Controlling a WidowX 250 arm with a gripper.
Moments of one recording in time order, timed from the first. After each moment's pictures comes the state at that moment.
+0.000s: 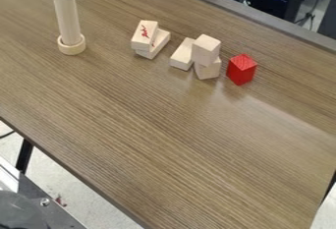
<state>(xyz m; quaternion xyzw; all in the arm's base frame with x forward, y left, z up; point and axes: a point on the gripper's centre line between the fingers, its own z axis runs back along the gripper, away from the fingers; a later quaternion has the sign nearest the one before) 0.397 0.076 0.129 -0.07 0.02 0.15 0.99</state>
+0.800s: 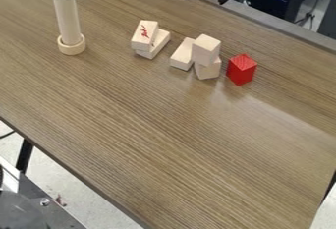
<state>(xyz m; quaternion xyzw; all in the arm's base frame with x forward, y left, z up) 0.386 0.034 0.123 -0.09 0.05 0.06 0.99</state>
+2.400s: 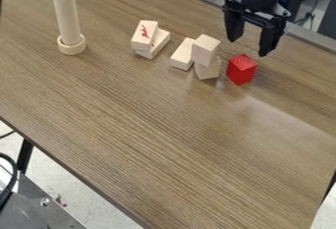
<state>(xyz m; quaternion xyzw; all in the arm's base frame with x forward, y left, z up) 0.403 -0.040 0.072 -0.07 -0.06 -0.11 0.99</state>
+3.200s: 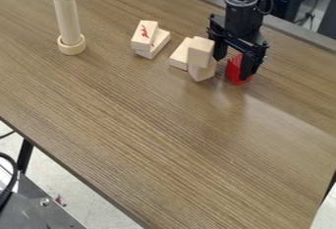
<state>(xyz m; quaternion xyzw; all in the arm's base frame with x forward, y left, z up) 0.378 -0.033 0.044 -0.03 -0.07 -0.12 0.99</state>
